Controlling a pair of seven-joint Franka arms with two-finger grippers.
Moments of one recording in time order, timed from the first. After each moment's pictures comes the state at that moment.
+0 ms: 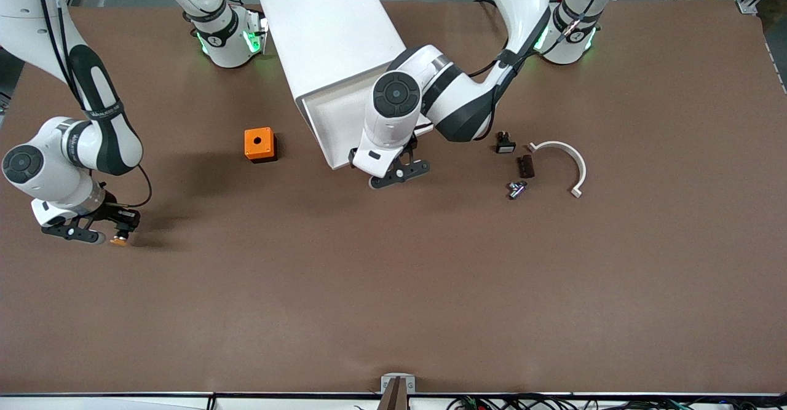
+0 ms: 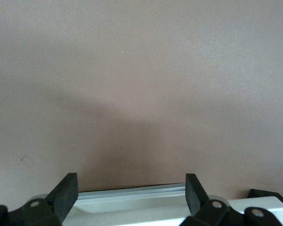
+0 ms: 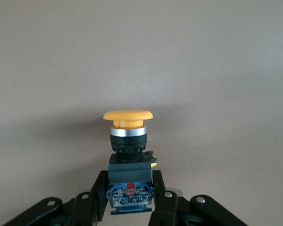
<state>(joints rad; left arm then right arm) -0.77 0.67 -0.05 -1.28 -0.18 1.94 -1.10 -0.16 0.47 -0.12 -2.05 -0.10 2.60 -0.02</state>
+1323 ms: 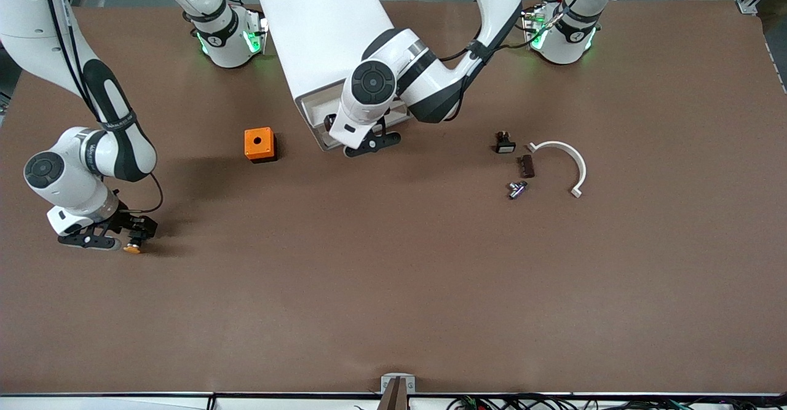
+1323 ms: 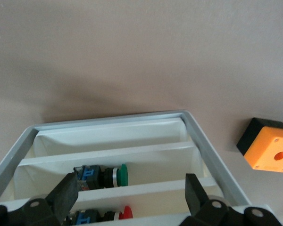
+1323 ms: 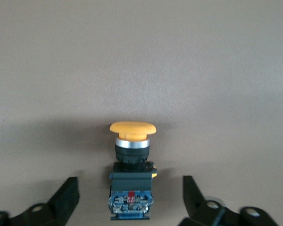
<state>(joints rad) -0.87 0.67 -0.06 -1.34 -0.40 1.94 -1.10 -0.17 0.54 -0.10 -2.03 -0.10 2.71 -0.08</state>
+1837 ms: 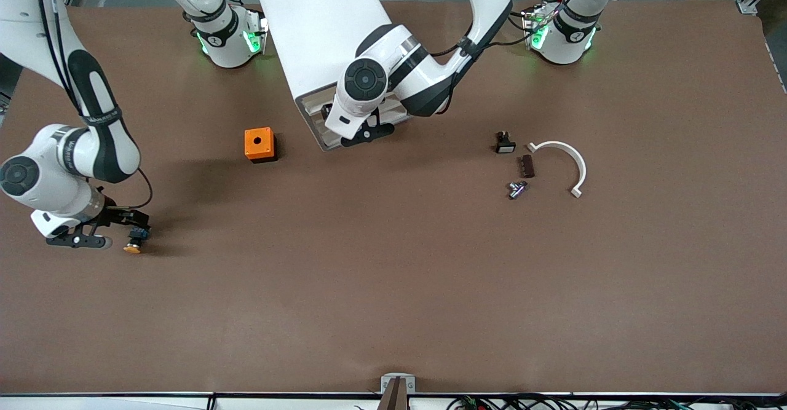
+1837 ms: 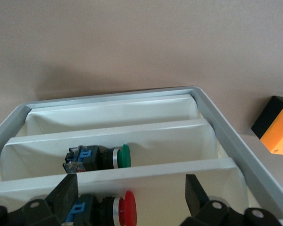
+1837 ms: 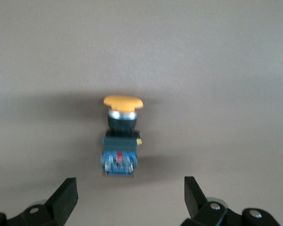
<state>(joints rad) -0.91 0.67 -0.06 -1.37 -0.45 1.94 -1.10 -0.17 0.45 -0.11 -1.95 -0.10 2.39 -0.15</state>
